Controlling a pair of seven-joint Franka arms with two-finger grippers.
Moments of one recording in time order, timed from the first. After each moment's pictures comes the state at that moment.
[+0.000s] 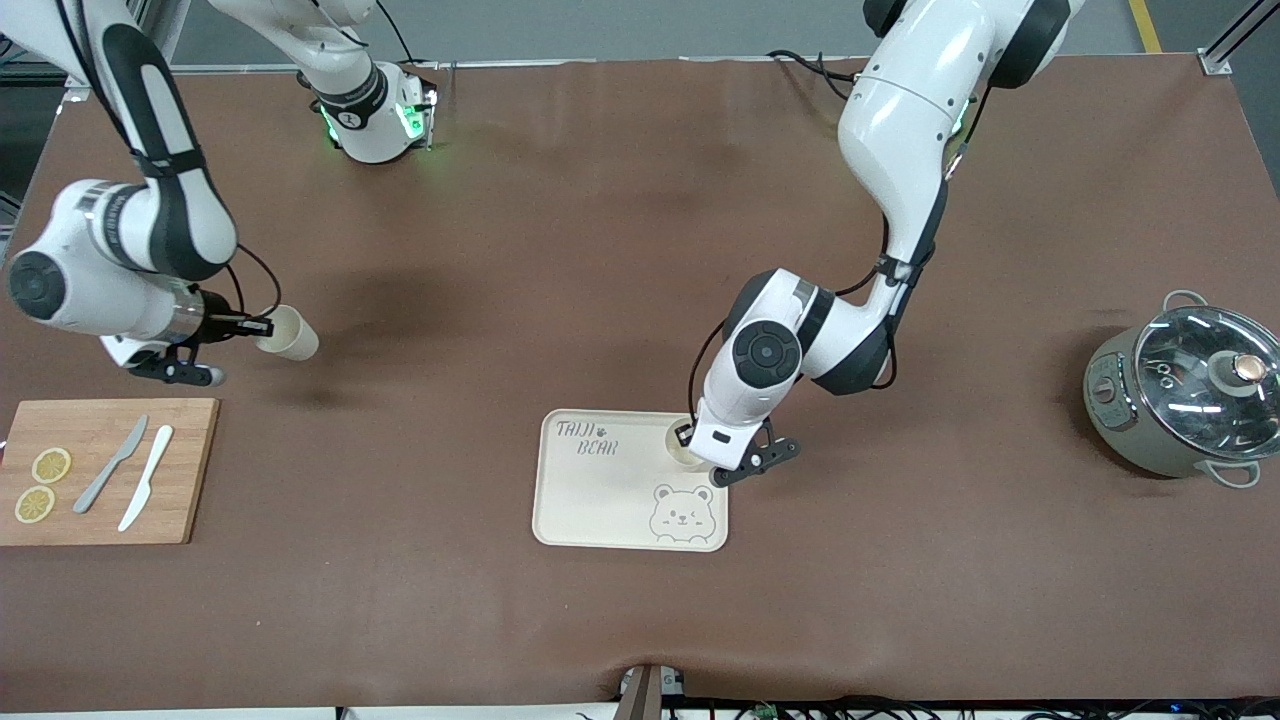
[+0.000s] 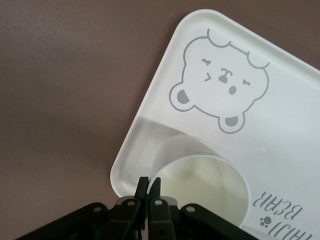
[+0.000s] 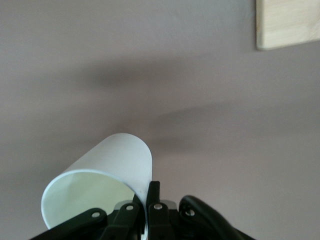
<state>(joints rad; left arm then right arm) -0.58 0.83 0.00 -1.31 -0.10 2.21 -0.93 -0.12 0.18 -0.05 -2.12 0.05 2.03 -0.03</state>
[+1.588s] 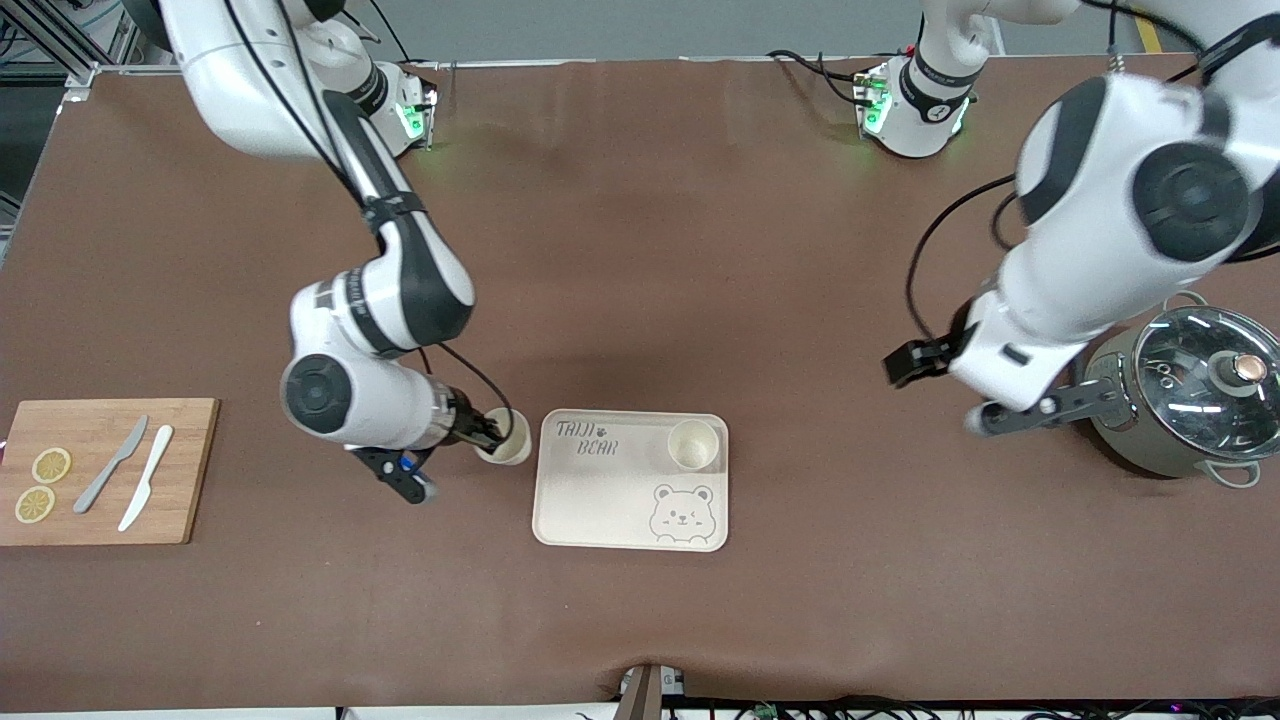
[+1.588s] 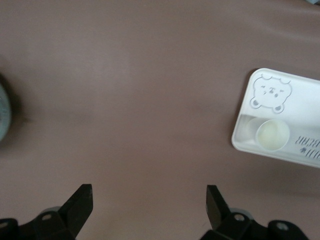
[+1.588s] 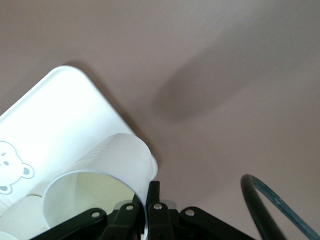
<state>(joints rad) -0.29 0.34 0.02 -1.27 -0.03 1.58 -0.42 0.42 0.69 -0.03 -1.35 0.26 1.96 0.96</state>
